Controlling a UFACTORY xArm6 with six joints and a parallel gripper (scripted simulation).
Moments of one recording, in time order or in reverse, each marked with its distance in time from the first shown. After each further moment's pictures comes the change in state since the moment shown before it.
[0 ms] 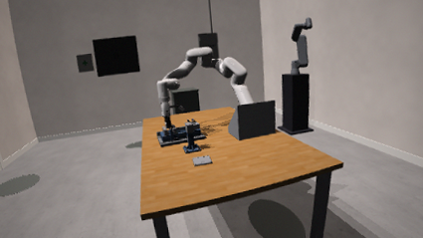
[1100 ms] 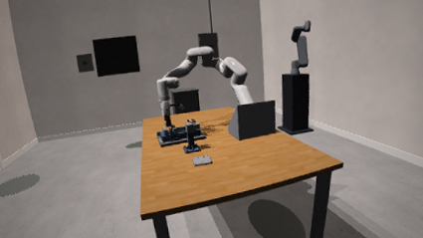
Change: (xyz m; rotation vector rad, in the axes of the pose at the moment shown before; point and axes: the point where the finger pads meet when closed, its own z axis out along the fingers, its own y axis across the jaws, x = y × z) arm 0.000 0.000 -0.009 0.000 0.000 0.000
